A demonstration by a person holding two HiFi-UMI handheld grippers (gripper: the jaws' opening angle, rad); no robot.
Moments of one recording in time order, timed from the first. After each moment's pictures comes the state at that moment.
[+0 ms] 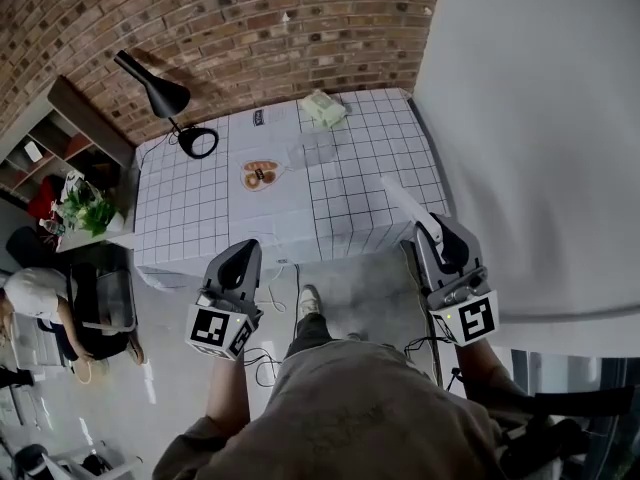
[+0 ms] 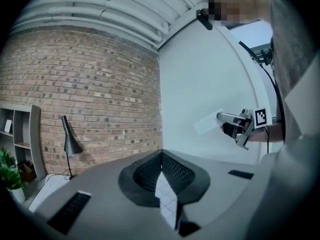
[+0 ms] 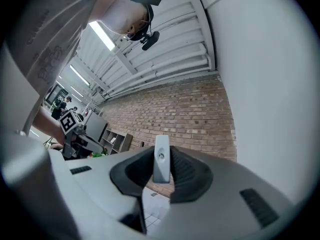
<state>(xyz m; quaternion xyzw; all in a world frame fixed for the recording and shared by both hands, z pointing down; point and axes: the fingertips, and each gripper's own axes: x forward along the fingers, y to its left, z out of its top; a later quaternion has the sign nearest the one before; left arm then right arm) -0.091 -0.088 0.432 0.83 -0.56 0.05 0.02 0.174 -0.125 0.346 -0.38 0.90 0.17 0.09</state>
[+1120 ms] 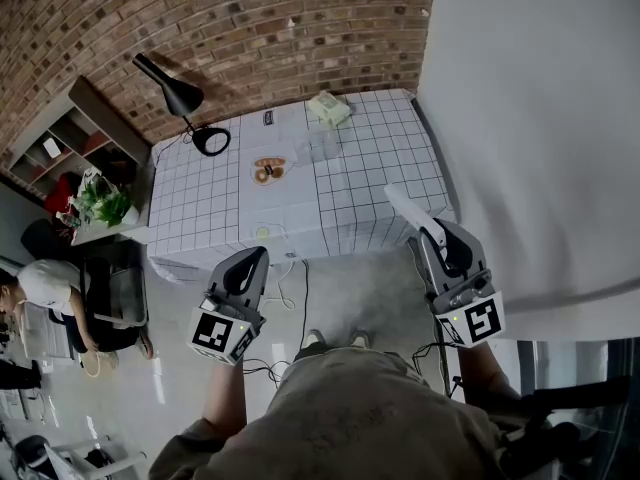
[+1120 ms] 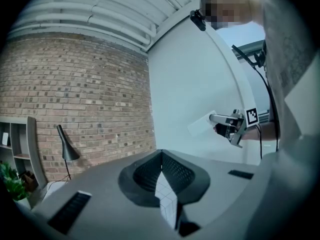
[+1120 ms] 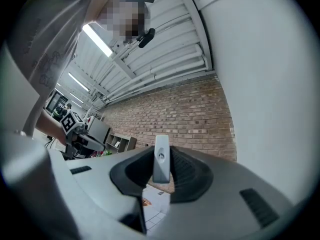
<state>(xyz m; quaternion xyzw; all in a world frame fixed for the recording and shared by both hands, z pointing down) -0.054 -0.025 0.407 0.84 -0.53 0.07 -0.01 0.205 -0.072 0.343 -0.37 0.91 0.15 0.10</state>
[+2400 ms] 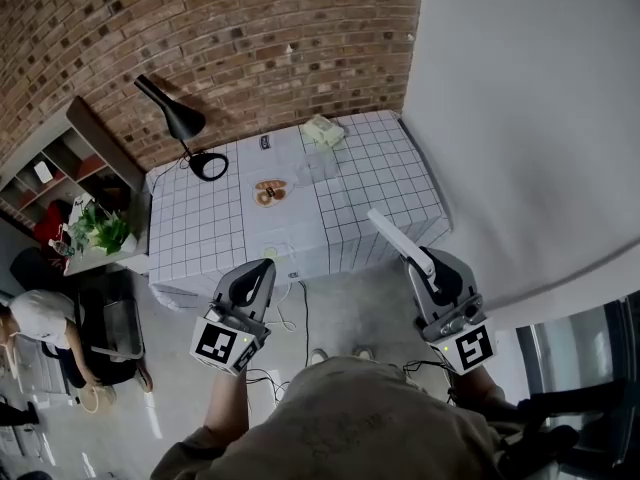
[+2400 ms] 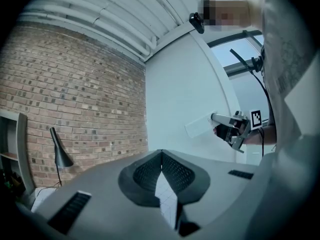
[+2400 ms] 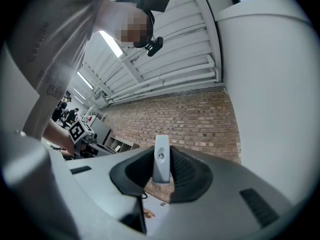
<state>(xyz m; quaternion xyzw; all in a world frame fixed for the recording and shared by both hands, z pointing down) -0.102 -0.006 0.368 0.88 -0.47 0.01 -0.03 0.120 0.008 0.292 -0.38 0.90 0.19 0.11</state>
